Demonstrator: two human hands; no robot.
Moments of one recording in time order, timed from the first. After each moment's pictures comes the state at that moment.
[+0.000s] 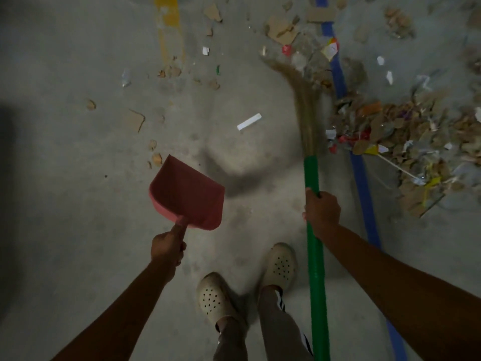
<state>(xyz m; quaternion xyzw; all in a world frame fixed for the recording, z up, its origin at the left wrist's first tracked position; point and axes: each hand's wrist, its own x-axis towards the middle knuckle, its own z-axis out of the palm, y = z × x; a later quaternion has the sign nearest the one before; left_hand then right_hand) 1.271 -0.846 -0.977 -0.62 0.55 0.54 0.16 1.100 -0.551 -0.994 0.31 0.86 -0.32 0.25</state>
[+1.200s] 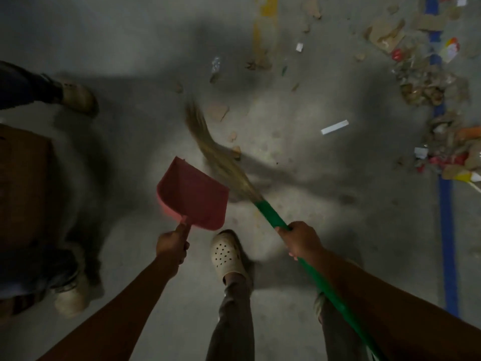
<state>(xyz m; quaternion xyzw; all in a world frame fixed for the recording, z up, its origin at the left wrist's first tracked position) 1.377 -1.081 -0.990 -0.66 0.52 0.52 0.15 1.222 -0.815 -1.005 0.06 0.85 -0.18 0.50</state>
